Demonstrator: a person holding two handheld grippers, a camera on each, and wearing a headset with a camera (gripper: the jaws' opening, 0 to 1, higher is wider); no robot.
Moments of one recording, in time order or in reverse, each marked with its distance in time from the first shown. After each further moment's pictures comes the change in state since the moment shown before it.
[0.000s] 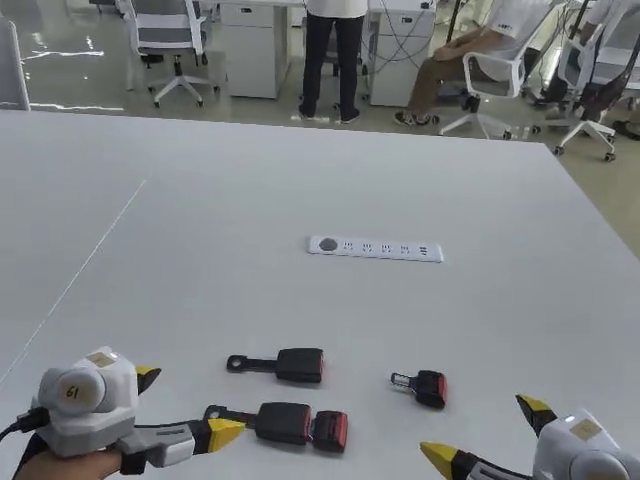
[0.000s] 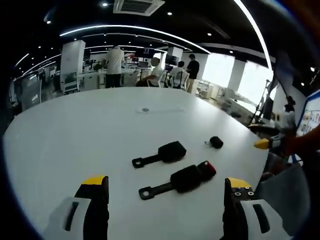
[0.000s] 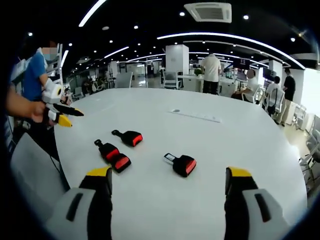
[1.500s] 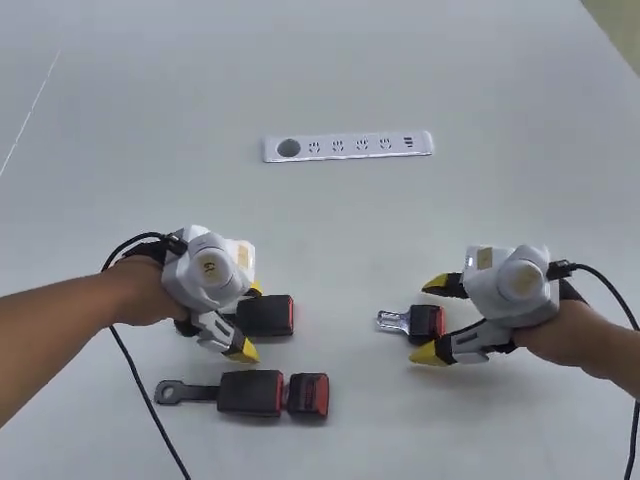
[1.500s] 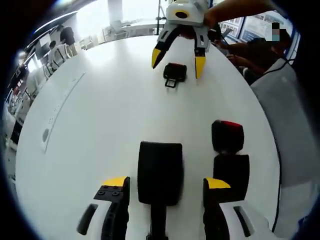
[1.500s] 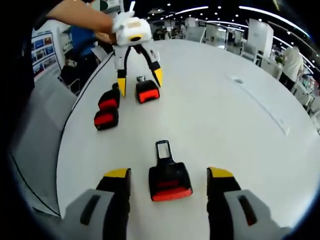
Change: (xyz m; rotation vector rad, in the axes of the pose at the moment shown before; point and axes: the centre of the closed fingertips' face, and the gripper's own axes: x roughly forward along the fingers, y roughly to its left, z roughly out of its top) left arm 0.194 -0.023 -0.002 0.806 0.547 -0.563; right arm 0.142 -0.032 -0.037 -0.385 0.349 0.546
